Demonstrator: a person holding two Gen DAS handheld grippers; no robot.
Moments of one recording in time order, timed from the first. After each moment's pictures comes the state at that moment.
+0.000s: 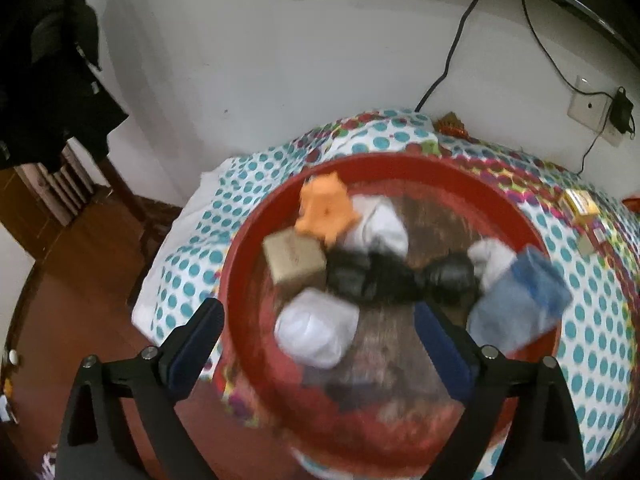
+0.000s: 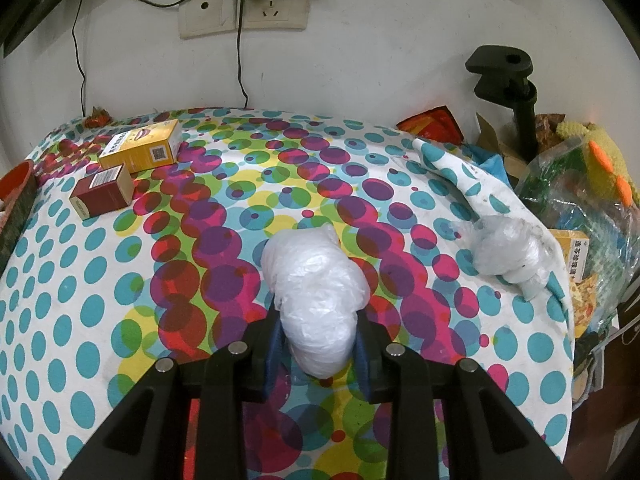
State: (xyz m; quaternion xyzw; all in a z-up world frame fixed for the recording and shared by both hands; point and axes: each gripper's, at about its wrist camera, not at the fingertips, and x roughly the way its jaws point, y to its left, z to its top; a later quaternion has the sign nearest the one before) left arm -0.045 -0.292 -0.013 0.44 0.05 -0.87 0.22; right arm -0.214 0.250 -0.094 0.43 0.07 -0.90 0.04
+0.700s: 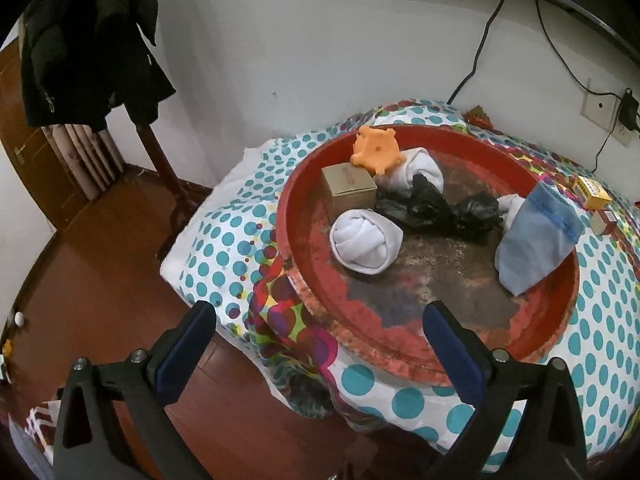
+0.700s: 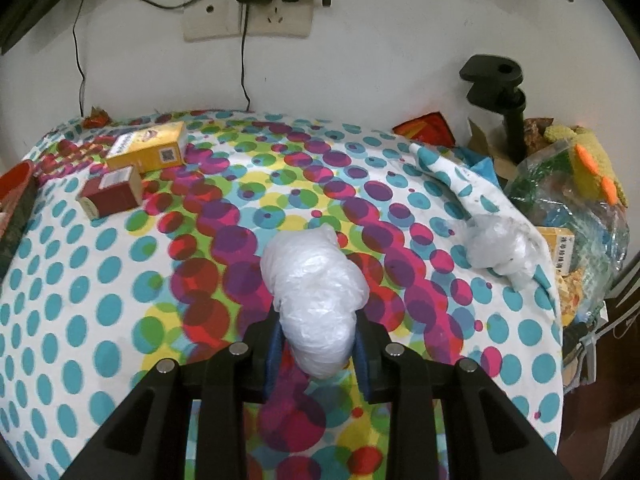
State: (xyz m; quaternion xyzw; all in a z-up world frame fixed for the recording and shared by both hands) left arm 0.031 -0.282 -0.032 0.41 0.07 -0.86 0.28; right arm -0.207 0.242 -0.085 0.43 0.07 -0.90 0.02
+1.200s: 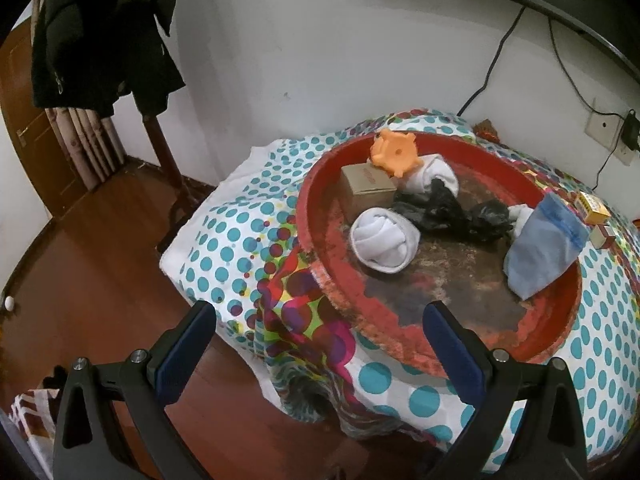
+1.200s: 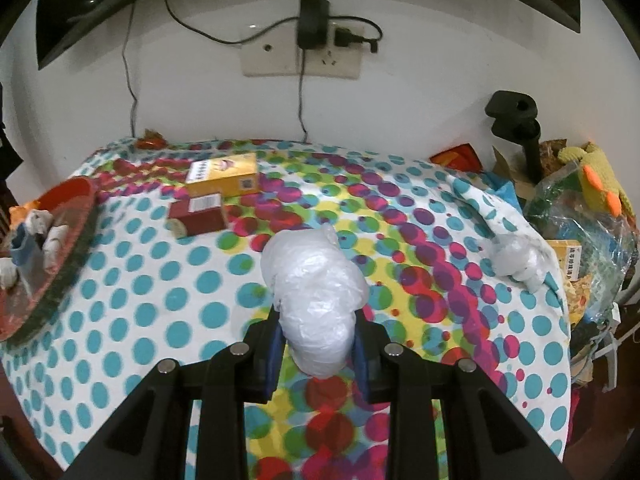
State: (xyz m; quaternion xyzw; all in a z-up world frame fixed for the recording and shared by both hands) left arm 0.046 -0.301 -0.039 0.40 0.10 -0.87 0.28; right arm -0.151 0.183 -0.042 0.40 0.05 -0.91 0.07
